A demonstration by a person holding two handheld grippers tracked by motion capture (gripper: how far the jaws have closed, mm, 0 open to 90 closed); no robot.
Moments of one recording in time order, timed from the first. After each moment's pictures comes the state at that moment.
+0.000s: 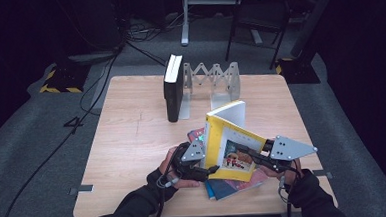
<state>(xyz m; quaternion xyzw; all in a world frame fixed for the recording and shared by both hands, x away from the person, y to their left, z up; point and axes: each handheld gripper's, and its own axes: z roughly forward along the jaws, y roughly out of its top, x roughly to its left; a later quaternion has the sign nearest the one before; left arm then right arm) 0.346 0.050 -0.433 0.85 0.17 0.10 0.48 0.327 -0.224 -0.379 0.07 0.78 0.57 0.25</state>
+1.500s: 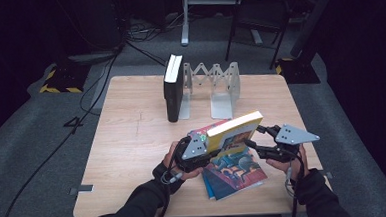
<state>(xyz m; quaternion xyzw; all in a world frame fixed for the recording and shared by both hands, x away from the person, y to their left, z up) 0.353 0.046 -0.426 0.83 0.15 0.16 0.52 0.361 -0.255 -0.404 0.20 0.78 0.53 0.25</state>
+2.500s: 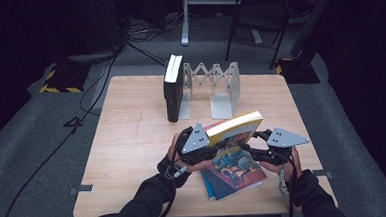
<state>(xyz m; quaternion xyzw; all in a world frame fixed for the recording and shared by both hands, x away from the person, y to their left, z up) 0.353 0.036 -0.387 0.79 0.14 0.17 0.57 0.359 -0.241 -0.413 0.20 0.79 0.53 0.24</state>
